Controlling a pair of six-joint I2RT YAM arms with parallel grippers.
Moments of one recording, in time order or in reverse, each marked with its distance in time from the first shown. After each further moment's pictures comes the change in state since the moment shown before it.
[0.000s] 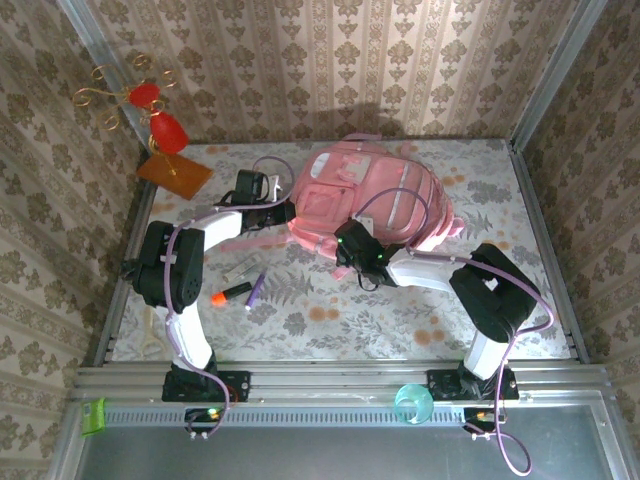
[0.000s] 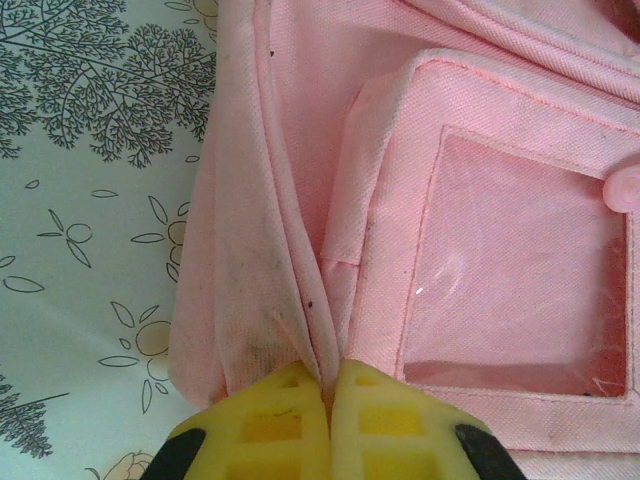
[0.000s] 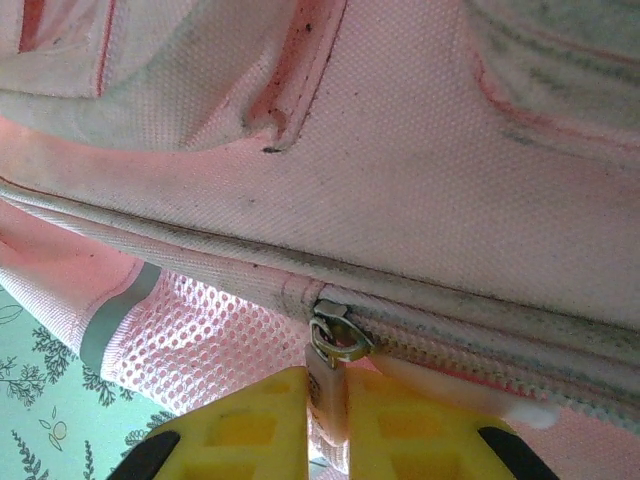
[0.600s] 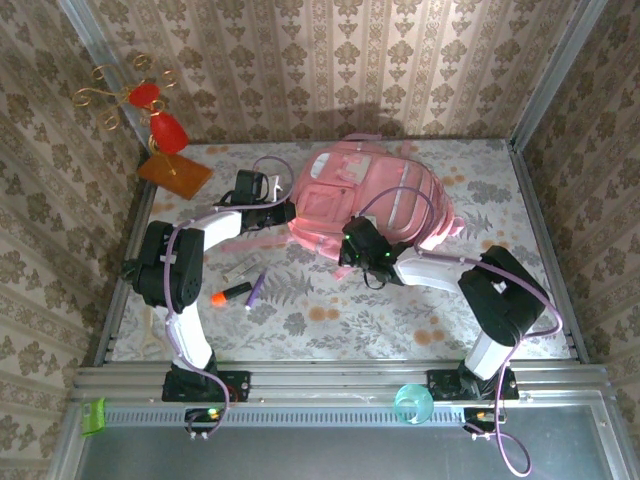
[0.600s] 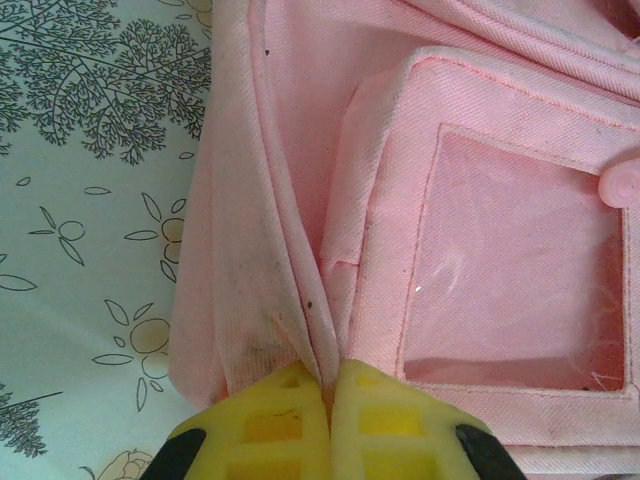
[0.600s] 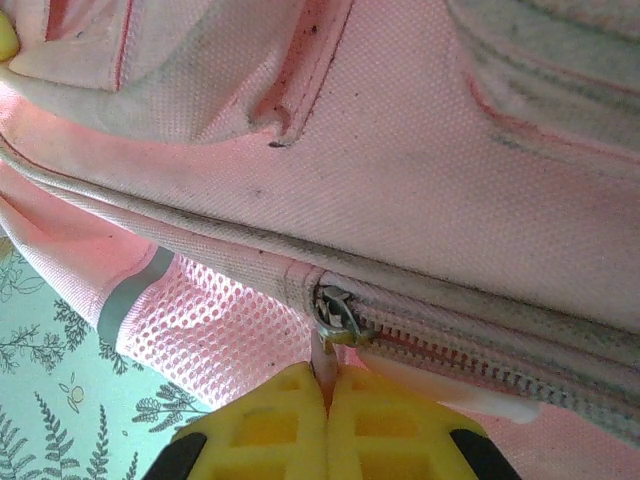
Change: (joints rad) left arm 0.008 0.000 0.000 -0.004 0.011 0.007; right arm -0.039 -0.046 -0.028 -0.008 -0.095 -0.053
